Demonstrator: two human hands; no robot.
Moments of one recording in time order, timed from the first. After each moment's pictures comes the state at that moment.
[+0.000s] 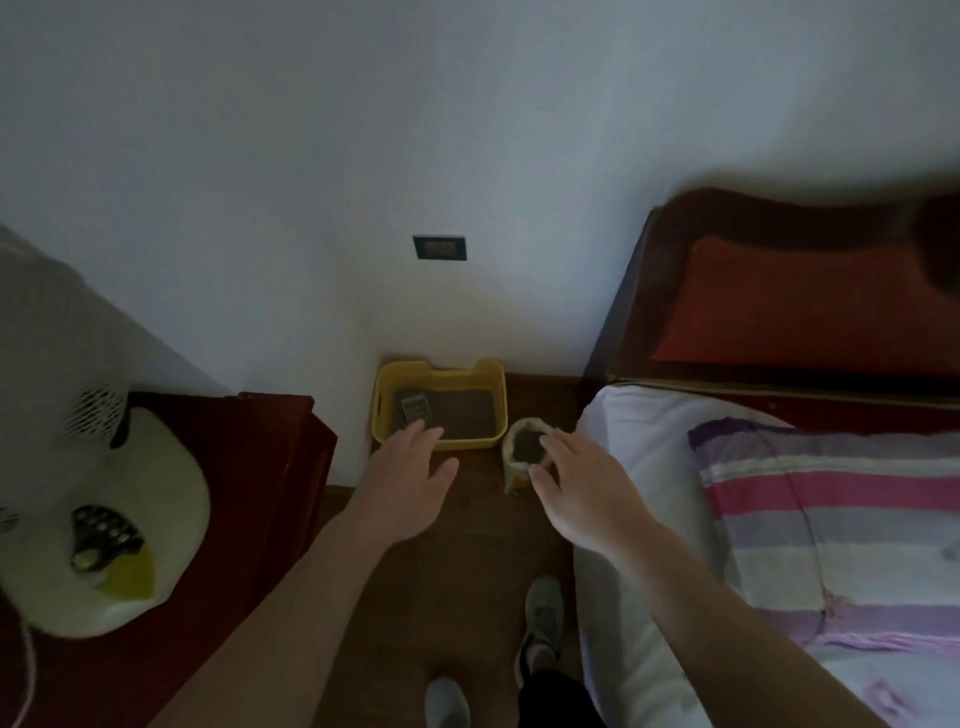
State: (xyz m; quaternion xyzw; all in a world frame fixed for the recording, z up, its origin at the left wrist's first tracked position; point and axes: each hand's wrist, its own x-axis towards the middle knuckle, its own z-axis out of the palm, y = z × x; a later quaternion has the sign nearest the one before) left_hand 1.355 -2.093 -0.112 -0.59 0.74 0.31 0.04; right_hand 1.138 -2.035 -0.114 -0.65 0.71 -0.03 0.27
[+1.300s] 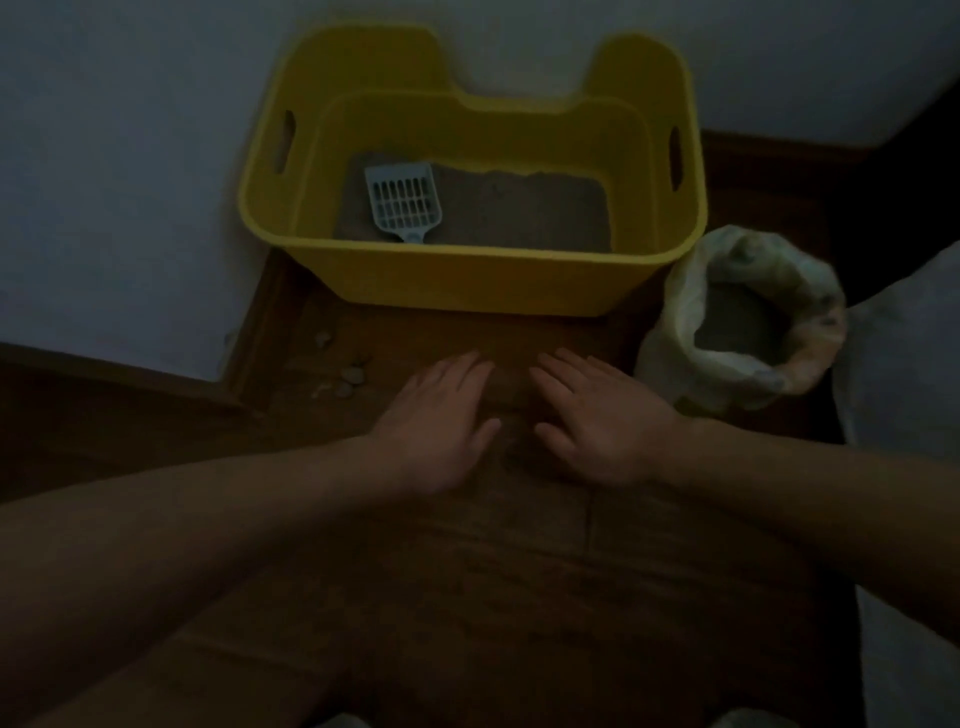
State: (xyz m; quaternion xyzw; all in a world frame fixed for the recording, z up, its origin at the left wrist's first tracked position) left_hand 1.403 -2.264 -0.917 -0.50 0.83 0.24 0.12; right_hand 1.195 -2.247 -0.918 -0.80 0.53 0.15 0.24
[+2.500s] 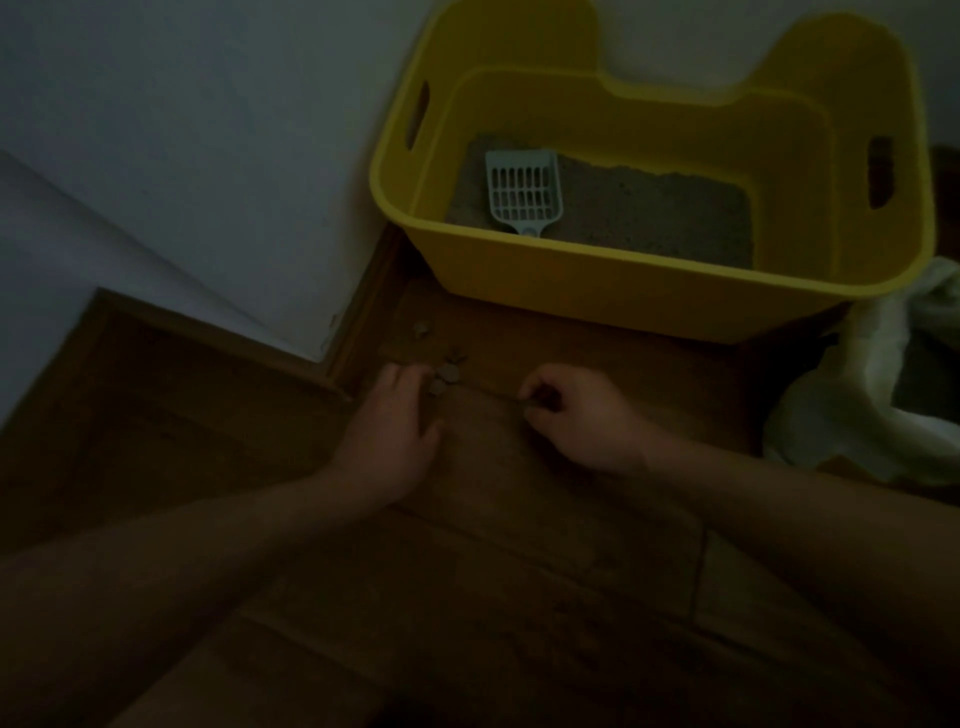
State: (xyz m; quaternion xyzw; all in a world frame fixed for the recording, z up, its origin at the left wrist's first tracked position) left_hand 1.527 -2.265 -0.956 -0.70 0.65 0.28 -0.04; right_hand 1.305 -2.301 -0.961 -0.69 0.56 -0.07 0.46
